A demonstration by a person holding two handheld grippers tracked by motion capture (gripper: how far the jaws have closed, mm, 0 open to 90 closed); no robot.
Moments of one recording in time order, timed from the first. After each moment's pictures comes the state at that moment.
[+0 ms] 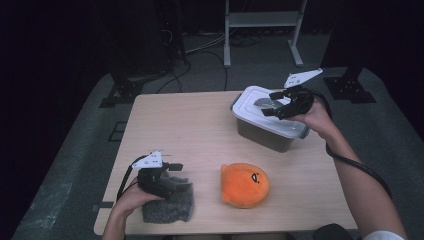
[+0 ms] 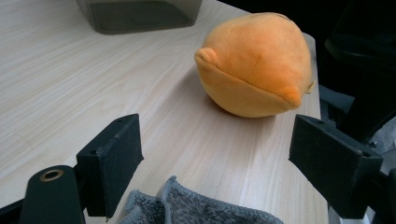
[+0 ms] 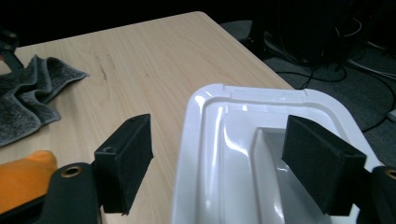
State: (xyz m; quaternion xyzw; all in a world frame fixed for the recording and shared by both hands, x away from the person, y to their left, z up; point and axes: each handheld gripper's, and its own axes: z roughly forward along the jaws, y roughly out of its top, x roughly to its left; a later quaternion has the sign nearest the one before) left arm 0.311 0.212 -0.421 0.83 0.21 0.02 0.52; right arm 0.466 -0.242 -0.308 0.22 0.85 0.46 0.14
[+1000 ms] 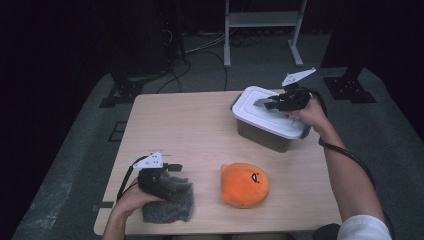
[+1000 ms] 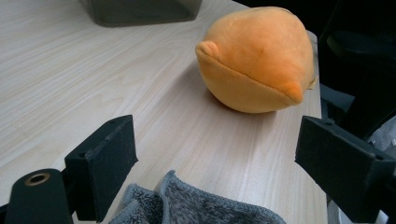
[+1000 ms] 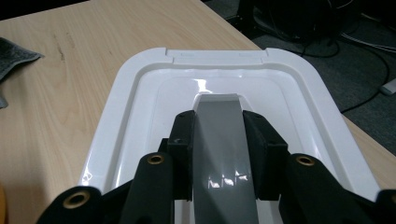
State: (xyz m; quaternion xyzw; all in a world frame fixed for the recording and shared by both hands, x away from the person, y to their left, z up) left arm 0.311 0.211 -0.423 0.83 0.22 0.01 0.51; right arm 0.512 -0.255 -0.340 0.25 0.86 0.43 0.13
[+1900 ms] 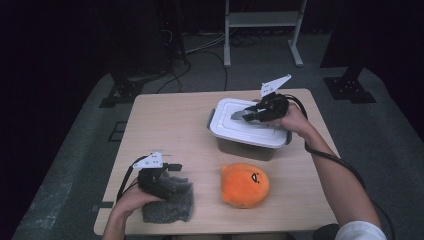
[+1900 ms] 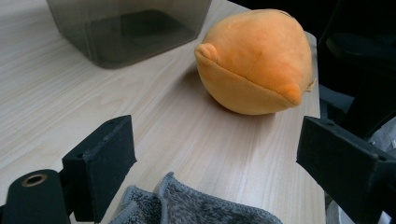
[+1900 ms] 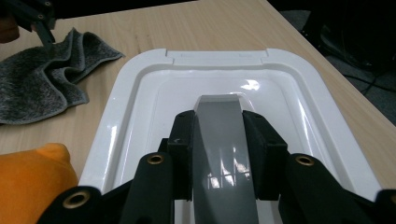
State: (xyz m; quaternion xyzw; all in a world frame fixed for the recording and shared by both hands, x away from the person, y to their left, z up) left arm 0.310 0.211 -0.422 0.83 0.22 0.02 0.51; right arm 0.488 -0.189 -0.341 0.14 0.88 0.45 0.07
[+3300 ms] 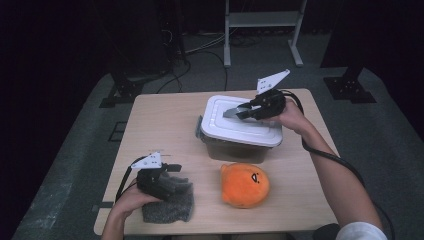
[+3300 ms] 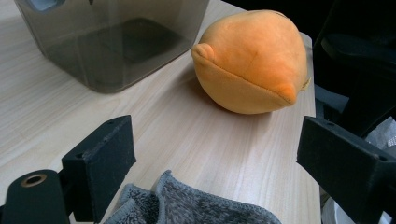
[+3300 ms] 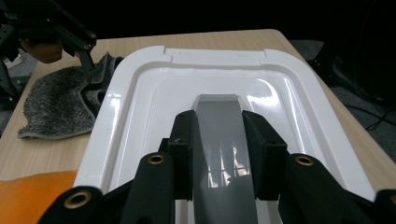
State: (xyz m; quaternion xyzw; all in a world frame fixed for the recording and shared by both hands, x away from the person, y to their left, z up) left arm 0.309 0.214 -0.421 0.83 0.21 0.01 0.52; right arm 0.473 -0.173 -0.313 0.09 0.87 0.47 0.07
